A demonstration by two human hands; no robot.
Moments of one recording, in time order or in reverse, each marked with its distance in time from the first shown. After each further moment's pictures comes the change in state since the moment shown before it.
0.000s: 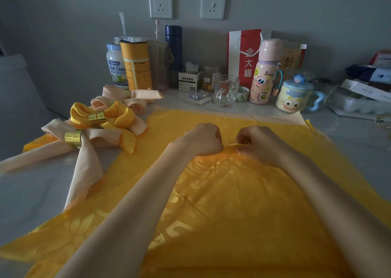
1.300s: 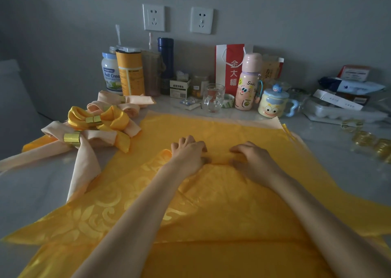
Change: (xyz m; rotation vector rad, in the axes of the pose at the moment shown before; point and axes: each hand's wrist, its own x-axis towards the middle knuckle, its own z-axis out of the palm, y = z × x) left_hand -0.036 0.002 0.027 0.155 0.082 -0.070; right_hand -0.049 0.011 0.013 -0.085 0.050 0.074
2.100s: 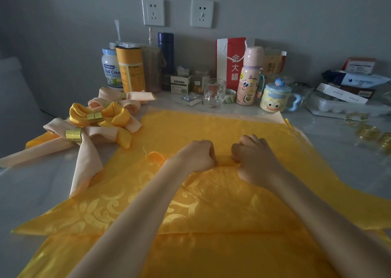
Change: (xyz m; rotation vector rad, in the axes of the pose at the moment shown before) left_hand -0.013 0.016 -0.010 -0.174 -0.170 0.012; right_hand -0.014 -0.020 -0.009 -0.379 0.027 -0.143
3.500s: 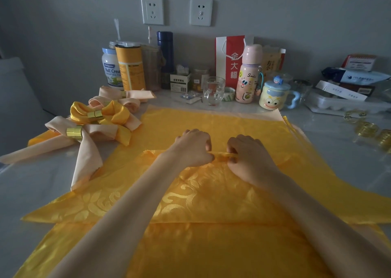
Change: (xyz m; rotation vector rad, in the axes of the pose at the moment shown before) left_hand -0.008 0.002 -0.010 0.172 0.130 0.093; right_hand -0.005 -0.005 0.004 0.228 0.101 0.034
